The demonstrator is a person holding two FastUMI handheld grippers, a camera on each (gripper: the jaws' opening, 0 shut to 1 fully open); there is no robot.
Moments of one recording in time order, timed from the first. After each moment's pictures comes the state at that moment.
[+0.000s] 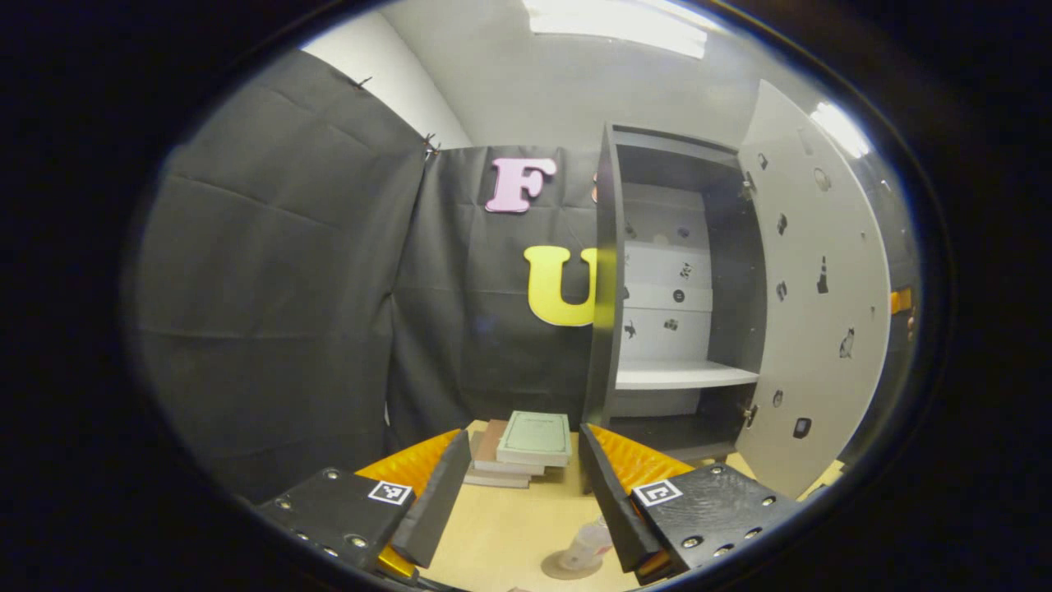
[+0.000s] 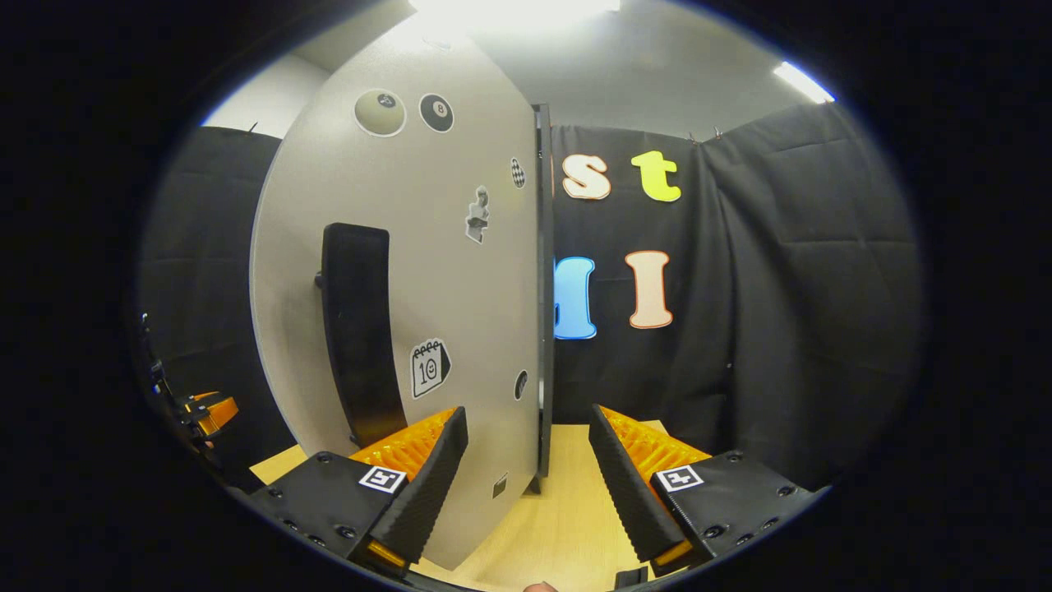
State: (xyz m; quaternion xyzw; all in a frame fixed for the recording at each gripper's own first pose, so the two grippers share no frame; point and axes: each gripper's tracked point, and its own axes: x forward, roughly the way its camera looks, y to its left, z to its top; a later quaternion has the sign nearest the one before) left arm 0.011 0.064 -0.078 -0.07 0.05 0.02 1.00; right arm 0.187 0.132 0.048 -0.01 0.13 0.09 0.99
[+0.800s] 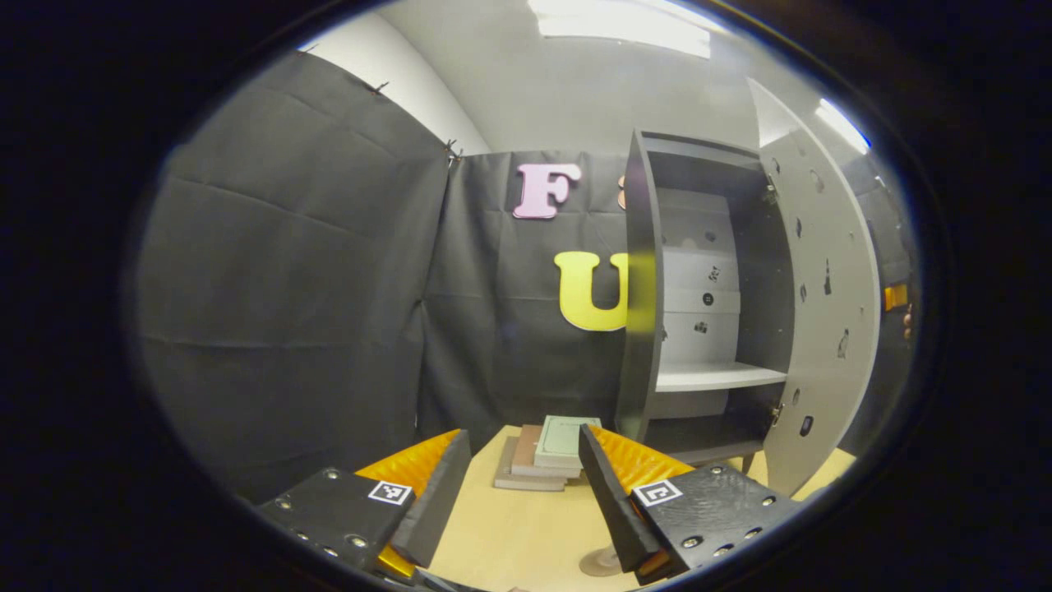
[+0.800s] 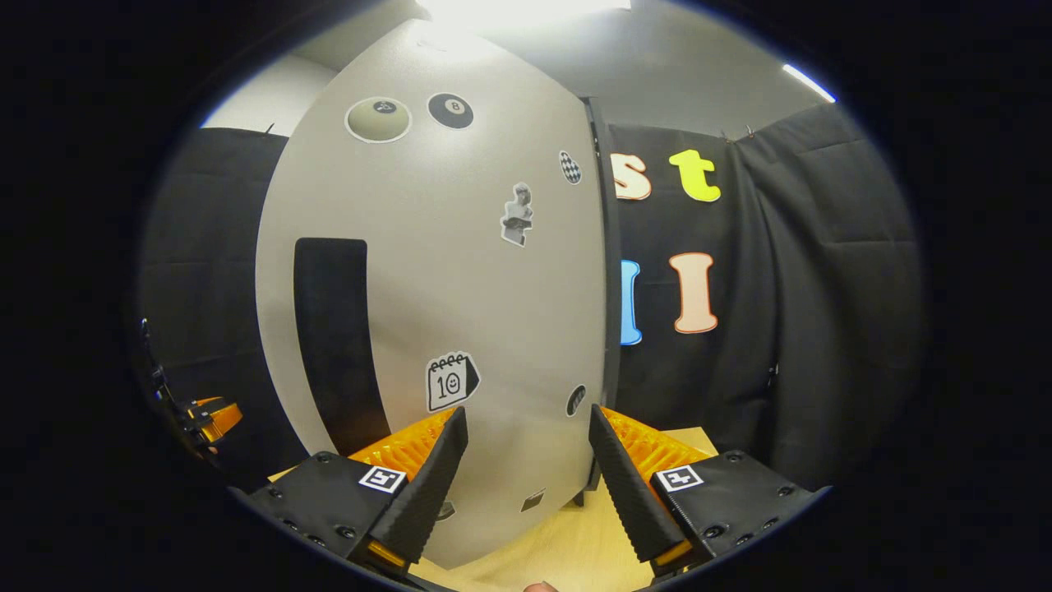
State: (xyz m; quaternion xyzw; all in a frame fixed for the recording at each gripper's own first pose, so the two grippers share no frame) left arm -0.001 0.120 -0.075 -0.06 0.04 0.05 1.00; right arm 0.205 0.188 0.050 0.00 0.12 0.15 0.98
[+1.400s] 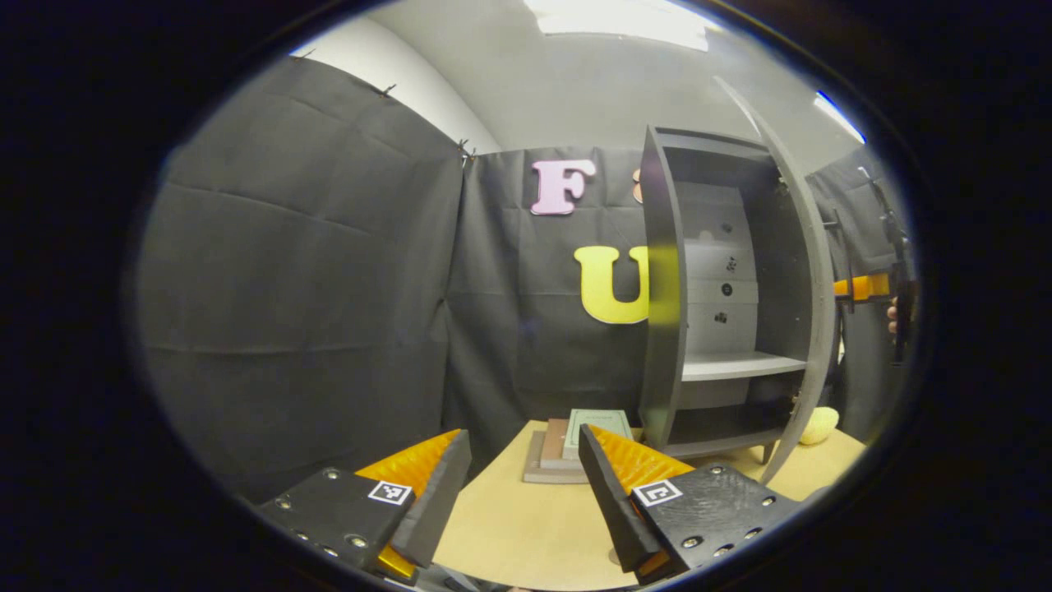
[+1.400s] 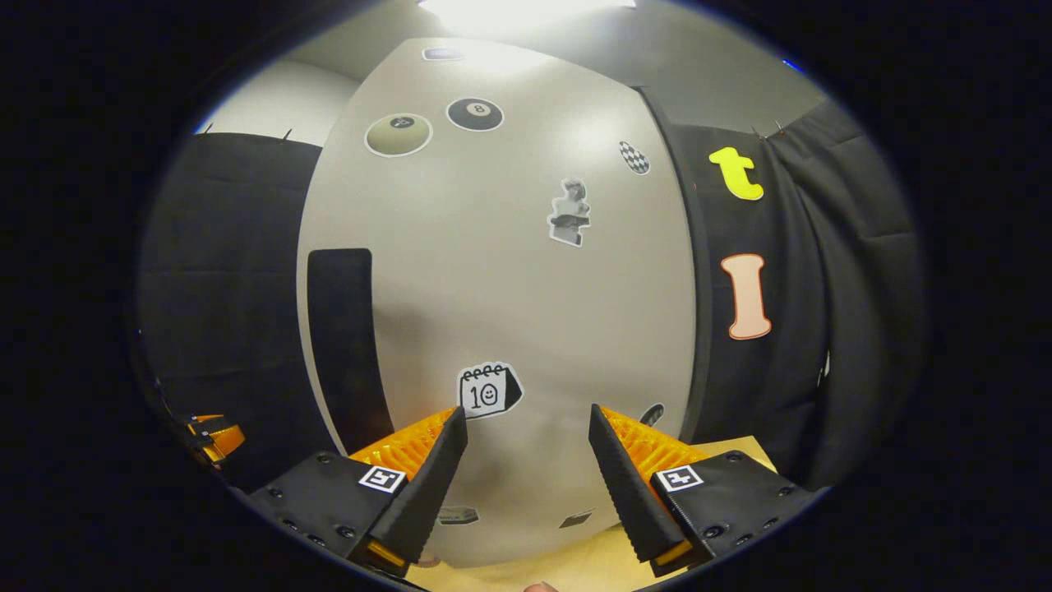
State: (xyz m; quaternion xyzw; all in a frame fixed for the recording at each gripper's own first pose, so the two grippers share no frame) left arm -0.021 0.163 -0.079 -0.04 0.06 0.08 0.99; right arm 0.244 0.273 0.046 0.03 0.10 0.21 0.97
